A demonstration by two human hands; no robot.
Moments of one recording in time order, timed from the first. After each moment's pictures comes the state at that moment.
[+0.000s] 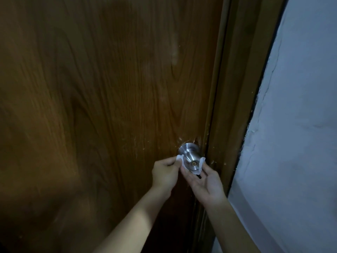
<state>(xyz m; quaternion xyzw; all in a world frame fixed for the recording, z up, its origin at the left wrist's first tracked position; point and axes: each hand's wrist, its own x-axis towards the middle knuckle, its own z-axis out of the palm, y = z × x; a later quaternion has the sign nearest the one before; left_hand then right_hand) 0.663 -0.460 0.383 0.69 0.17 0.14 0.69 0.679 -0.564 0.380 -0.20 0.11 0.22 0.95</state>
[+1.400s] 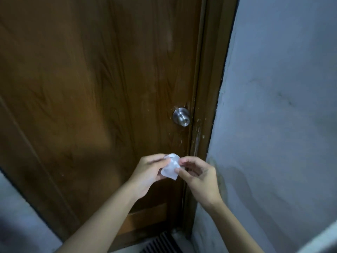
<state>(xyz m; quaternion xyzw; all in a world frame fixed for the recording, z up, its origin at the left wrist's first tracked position) 0.471 -0.453 0.375 0.70 0.07 0.00 0.71 0.484 -0.609 0.359 -0.71 -0.19 -0.07 0.67</state>
